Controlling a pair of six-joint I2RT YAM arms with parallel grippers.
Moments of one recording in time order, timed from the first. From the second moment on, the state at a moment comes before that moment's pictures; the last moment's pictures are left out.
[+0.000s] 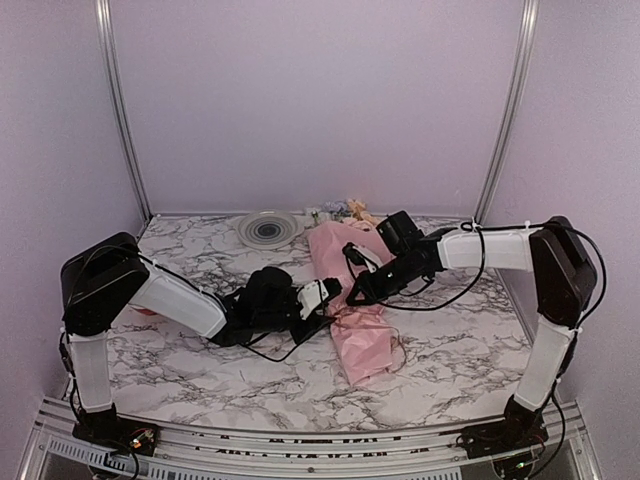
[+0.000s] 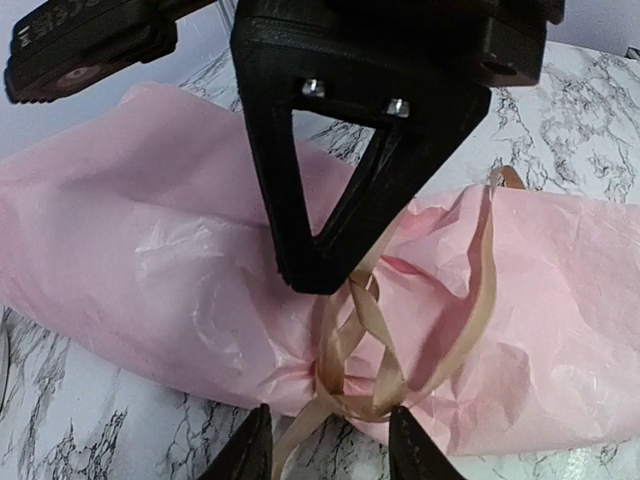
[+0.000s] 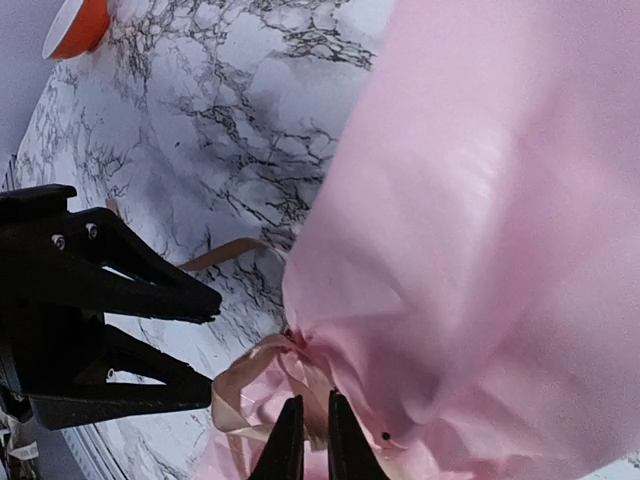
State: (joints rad) left arm -0.95 1.98 0.97 0.55 0.07 0.28; right arm 0.60 1.85 1.24 -0.41 -0.49 0.12
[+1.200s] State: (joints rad) left arm -0.94 1.94 1.07 -0.04 -0.05 0.02; right arm 0.55 1.38 0.73 -0.42 -0.42 0.24
